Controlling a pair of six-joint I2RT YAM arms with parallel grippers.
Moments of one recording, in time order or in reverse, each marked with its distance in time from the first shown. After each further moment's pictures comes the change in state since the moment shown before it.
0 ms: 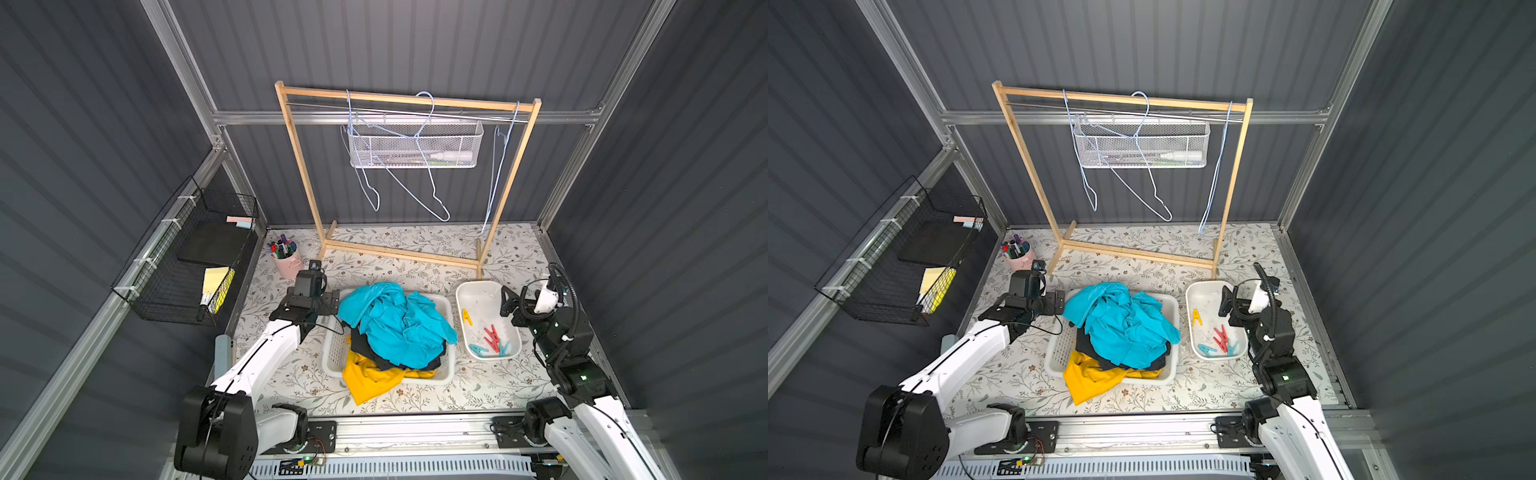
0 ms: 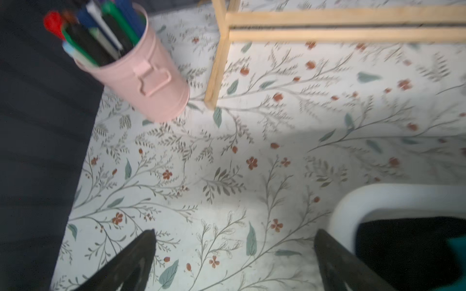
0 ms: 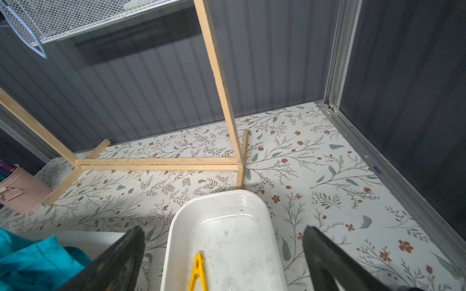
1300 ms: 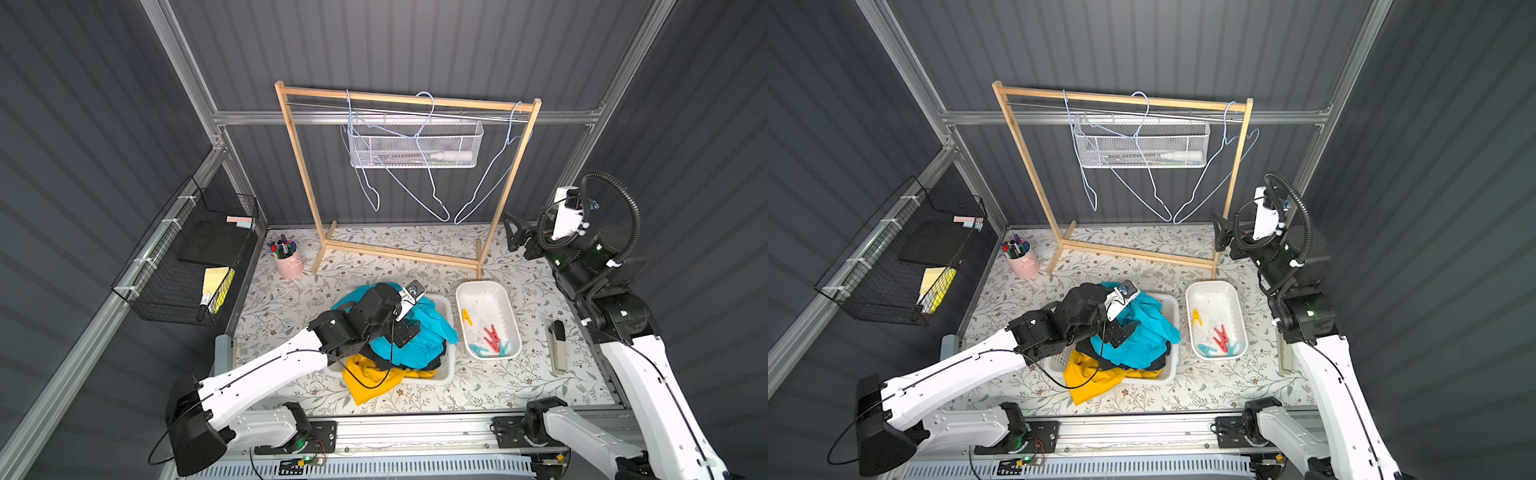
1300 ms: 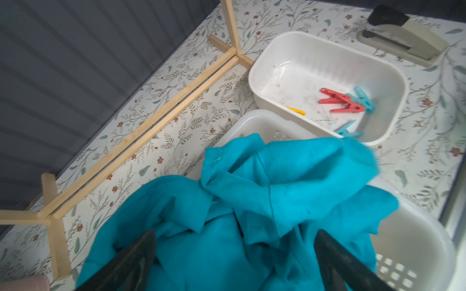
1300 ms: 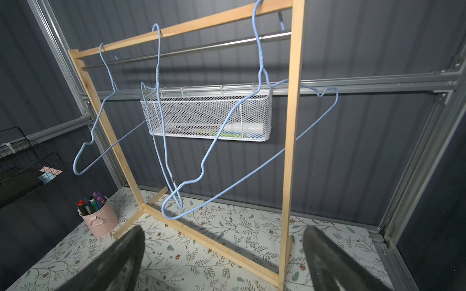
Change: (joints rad) left arm -0.768 -0.031 0.377 -0.273 0.121 0.180; right arm 0.000 0.428 0.778 -0.116 -0.288 -0.162
